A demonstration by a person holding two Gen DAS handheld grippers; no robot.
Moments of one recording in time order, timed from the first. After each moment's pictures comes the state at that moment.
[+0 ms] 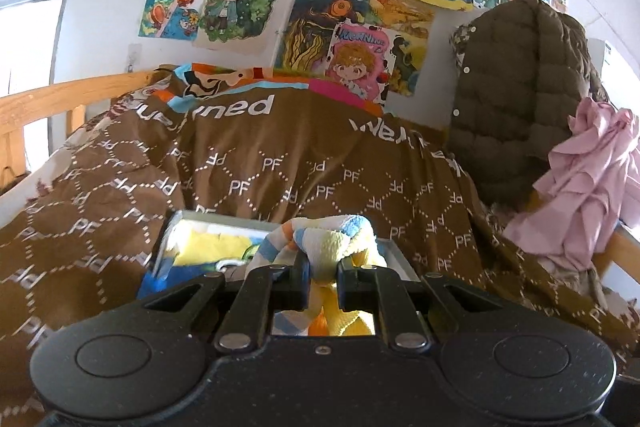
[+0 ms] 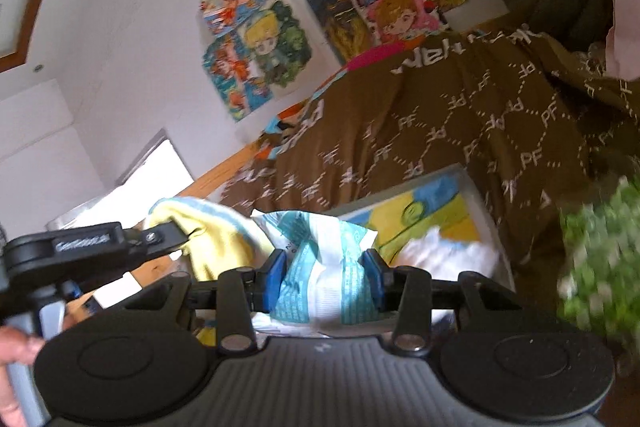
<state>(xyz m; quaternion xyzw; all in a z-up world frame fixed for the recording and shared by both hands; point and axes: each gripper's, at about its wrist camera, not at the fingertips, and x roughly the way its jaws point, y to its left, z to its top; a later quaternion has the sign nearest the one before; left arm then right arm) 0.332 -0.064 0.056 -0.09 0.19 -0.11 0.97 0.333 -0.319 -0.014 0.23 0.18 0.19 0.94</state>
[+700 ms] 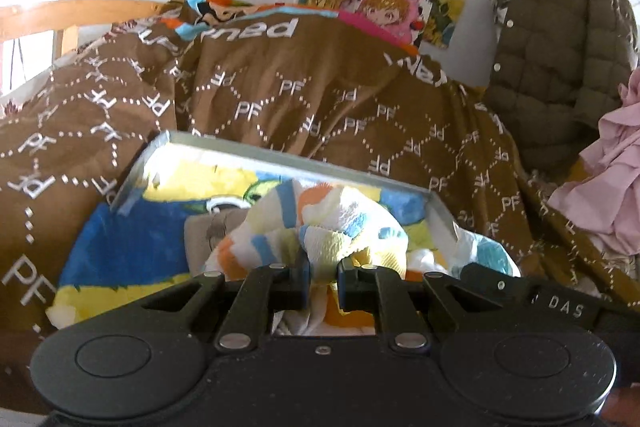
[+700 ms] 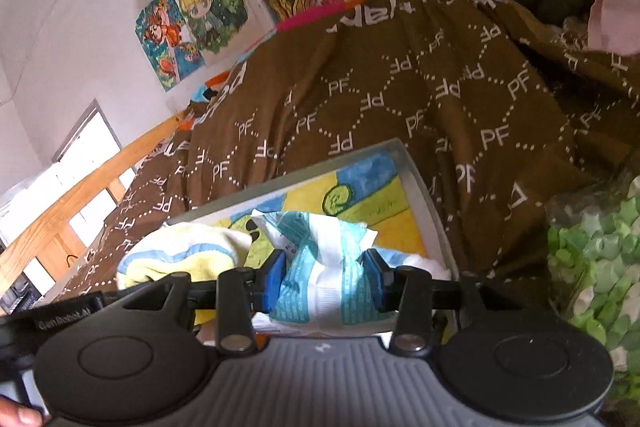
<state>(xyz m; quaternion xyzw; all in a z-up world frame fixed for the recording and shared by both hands) 0.406 -0.074 -0.030 -0.12 0.26 -0.09 0.96 0.412 -0.318 -0.058 0.20 0.24 0.12 0.94</state>
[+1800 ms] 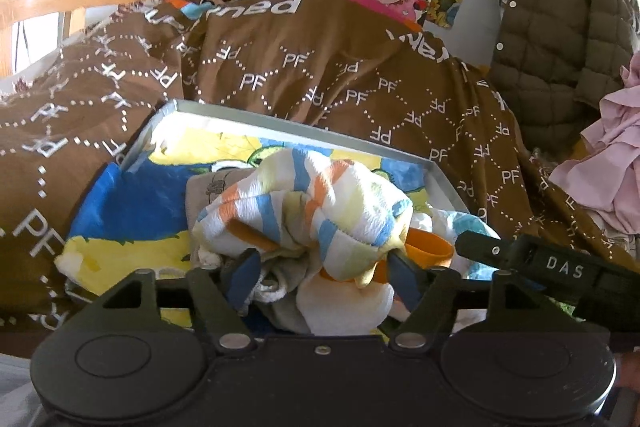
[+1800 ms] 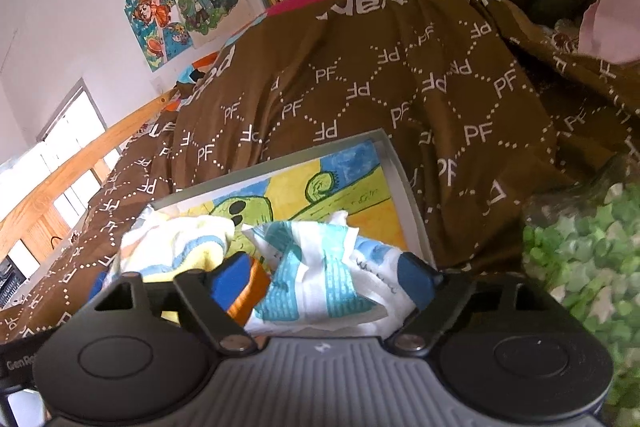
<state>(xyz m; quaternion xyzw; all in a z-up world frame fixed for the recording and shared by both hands) 0.383 -0.080 -0.034 -0.11 0.28 -0.08 0.95 0.406 -0.323 -0.050 0.18 0.27 0.10 0.94</state>
